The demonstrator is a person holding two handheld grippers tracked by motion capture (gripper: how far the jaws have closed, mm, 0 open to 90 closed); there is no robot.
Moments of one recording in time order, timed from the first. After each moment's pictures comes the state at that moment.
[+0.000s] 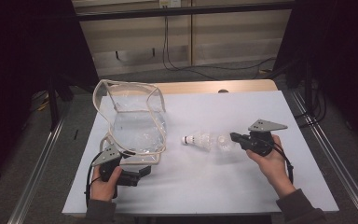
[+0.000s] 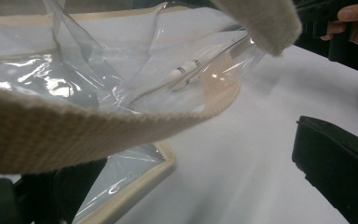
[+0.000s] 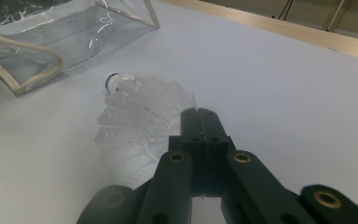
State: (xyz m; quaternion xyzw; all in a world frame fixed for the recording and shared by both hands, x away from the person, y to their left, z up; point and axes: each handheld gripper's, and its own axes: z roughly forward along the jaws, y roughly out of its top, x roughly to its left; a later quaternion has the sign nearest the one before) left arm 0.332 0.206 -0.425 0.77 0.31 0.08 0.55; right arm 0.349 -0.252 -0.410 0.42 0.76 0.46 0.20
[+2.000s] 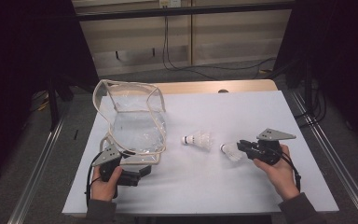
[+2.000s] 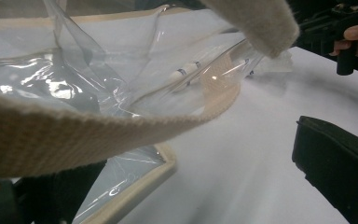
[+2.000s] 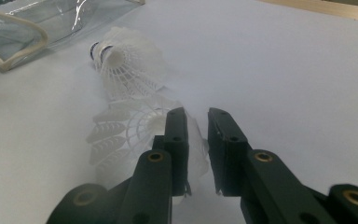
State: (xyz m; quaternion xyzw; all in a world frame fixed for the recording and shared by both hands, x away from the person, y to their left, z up) left arm 0.332 0.206 -0.424 0.77 0.31 0.09 0.55; right arm 0.329 -0.273 -0.430 0.45 0.75 0.44 0.20
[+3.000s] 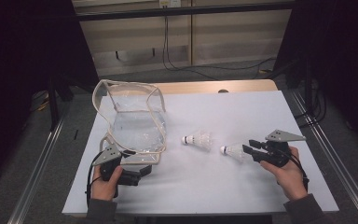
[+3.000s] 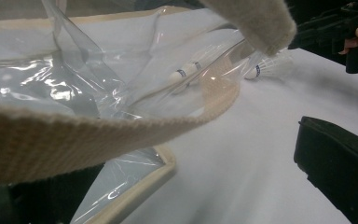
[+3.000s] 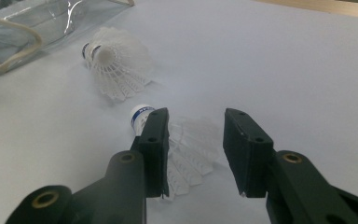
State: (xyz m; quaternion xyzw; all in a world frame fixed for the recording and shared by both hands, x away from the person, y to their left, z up) left arm 0.333 0.205 -0.423 0.77 0.31 0.09 0.55; right arm 0.319 -0.290 -0.425 0.46 0.74 0.44 0.20
